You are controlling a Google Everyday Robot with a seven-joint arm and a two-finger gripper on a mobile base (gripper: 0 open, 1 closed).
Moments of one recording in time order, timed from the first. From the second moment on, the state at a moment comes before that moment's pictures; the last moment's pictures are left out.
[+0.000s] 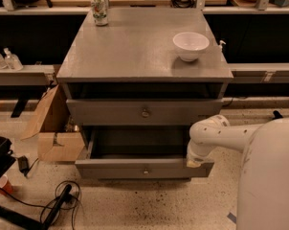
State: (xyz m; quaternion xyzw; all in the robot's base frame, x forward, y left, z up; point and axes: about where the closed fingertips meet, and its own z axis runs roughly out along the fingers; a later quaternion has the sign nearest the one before) arm 0.586 -0.217 0.446 -0.64 0.77 -0.03 0.07
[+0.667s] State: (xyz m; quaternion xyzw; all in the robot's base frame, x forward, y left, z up) arm 0.566 -0.220 0.450 -0.63 0.77 -0.03 0.07
